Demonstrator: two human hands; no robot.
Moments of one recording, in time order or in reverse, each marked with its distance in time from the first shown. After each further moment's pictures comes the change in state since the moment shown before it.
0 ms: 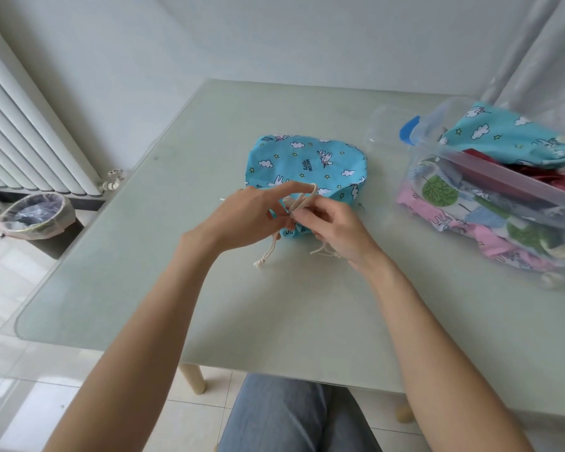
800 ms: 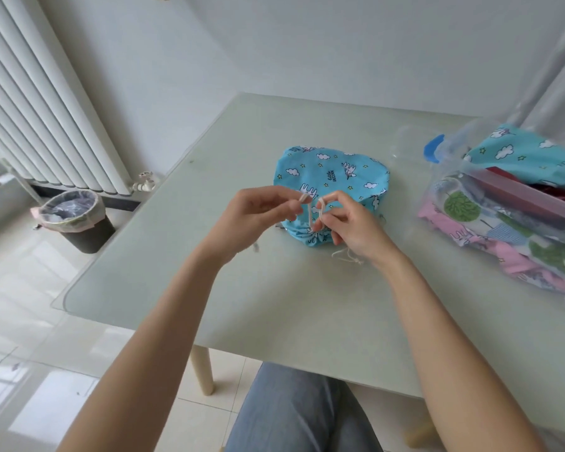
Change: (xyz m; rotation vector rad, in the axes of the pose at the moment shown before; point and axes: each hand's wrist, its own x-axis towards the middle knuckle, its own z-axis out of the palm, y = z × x) left_hand -0.043 -0.001 -0.010 -0.843 0.270 -0.084; right_hand 0.014 0.003 -0.003 -0.319 -0.015 0.024
